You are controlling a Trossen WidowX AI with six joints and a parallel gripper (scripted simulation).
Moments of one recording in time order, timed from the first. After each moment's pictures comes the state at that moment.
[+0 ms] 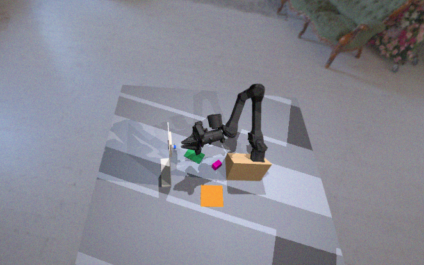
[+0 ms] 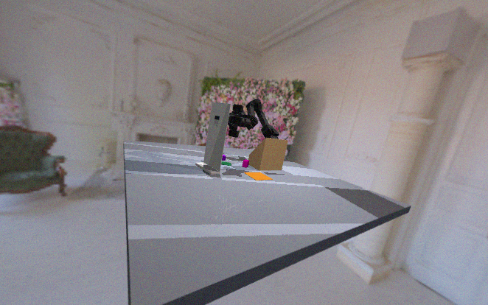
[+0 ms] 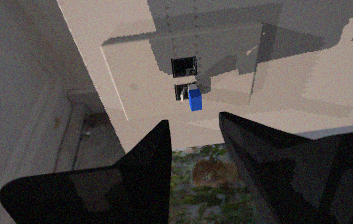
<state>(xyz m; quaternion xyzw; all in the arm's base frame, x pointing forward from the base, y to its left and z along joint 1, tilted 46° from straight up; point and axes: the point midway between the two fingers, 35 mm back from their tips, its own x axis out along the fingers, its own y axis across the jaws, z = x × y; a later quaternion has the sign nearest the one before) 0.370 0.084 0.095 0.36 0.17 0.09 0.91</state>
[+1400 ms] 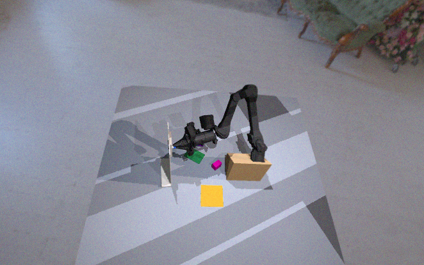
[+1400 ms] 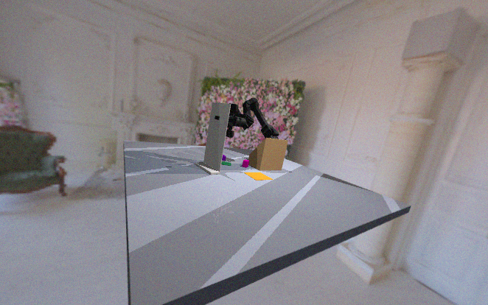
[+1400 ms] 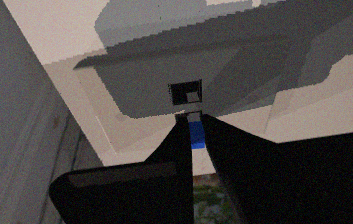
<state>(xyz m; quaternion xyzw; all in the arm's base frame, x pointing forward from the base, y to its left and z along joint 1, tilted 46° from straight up) 0.409 0.088 0.089 0.37 0.18 0.09 0.91</state>
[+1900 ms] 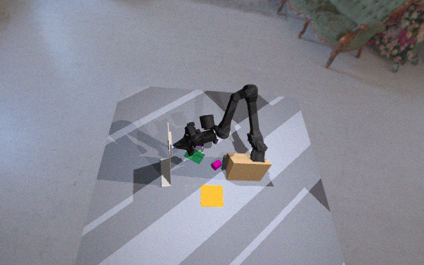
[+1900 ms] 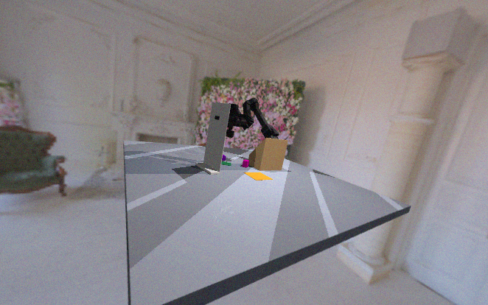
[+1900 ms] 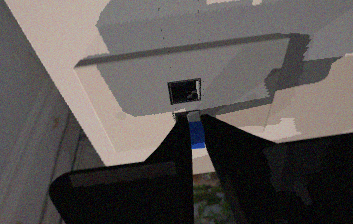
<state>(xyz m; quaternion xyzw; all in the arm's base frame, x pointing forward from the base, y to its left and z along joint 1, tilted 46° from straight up) 0.407 0.088 0.088 0.37 0.18 0.09 0.91</state>
